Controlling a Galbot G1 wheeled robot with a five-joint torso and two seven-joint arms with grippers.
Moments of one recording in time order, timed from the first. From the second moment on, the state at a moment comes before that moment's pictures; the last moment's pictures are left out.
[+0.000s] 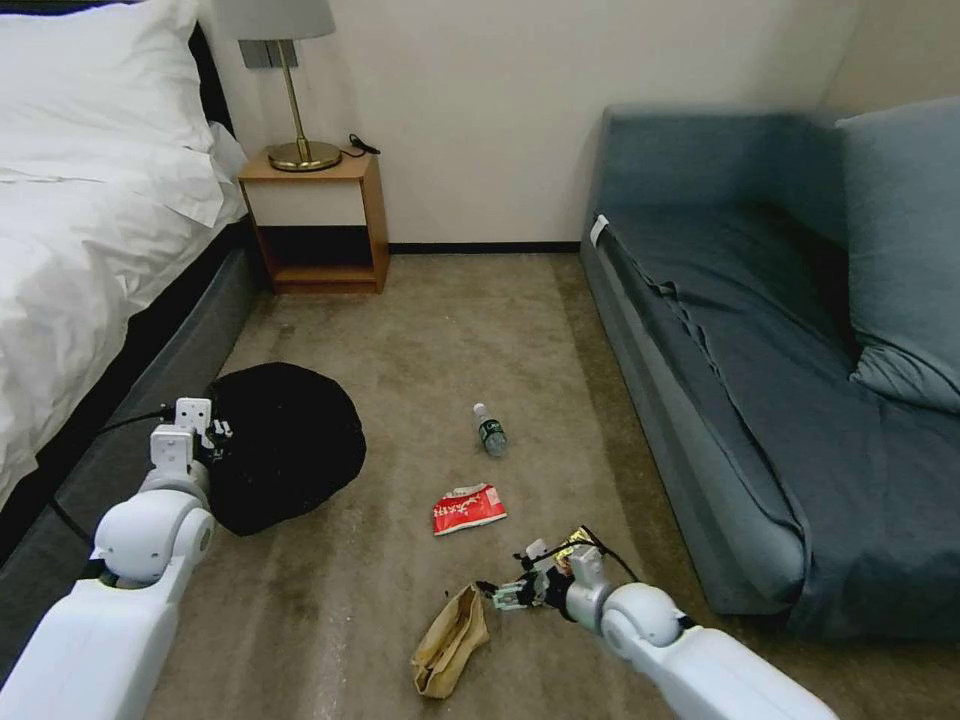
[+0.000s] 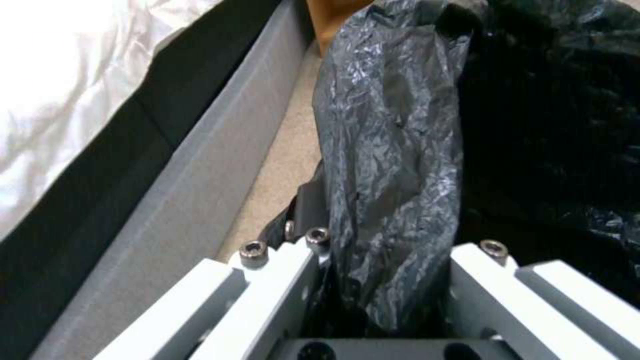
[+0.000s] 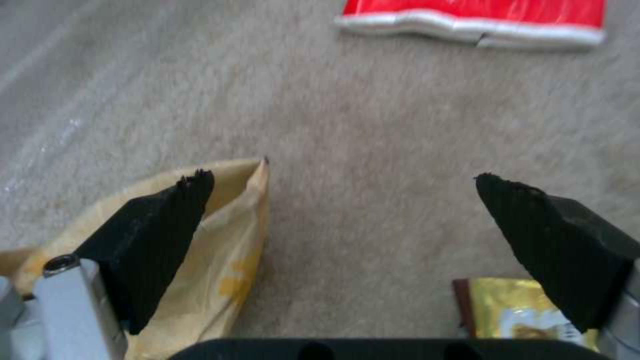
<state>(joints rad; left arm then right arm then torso) 1.14 -1.06 -0.60 -1.79 -0.31 0.52 -0.23 -0.92 1.10 -0.30 1.26 0.63 -0.20 -0.25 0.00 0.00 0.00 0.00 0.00</state>
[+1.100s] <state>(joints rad) 1.12 -1.02 -0.63 -1.77 -0.36 0.50 -0.22 -0.99 1.22 -0.31 1.20 0.59 -0.19 -0.24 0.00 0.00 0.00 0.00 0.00</state>
